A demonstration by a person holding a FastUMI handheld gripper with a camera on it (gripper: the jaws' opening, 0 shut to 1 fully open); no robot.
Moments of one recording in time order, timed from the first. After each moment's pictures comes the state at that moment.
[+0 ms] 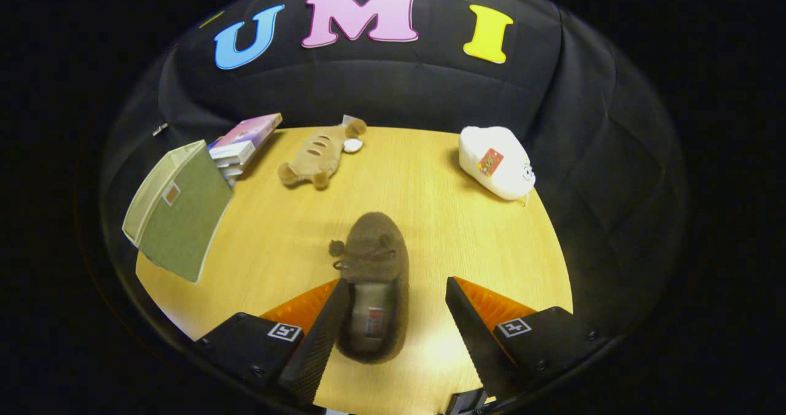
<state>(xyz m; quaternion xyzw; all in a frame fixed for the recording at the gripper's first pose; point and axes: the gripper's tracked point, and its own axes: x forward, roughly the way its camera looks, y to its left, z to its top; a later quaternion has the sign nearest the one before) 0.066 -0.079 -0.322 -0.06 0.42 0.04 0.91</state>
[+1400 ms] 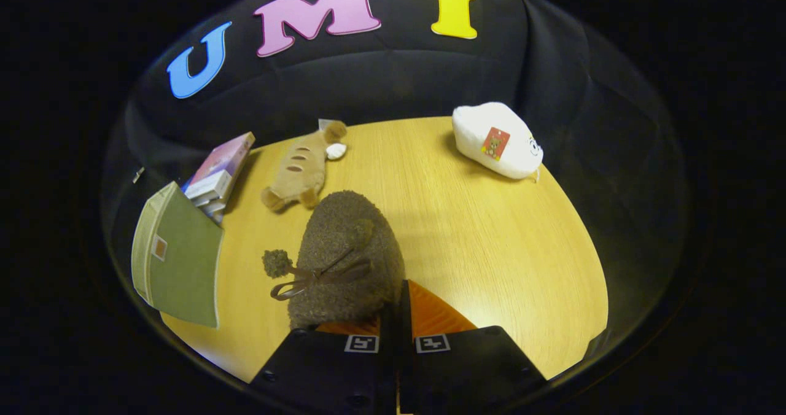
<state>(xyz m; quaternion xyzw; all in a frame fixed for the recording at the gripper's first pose) 0.108 -0.033 -0.301 0.03 0.42 -0.01 0.91</state>
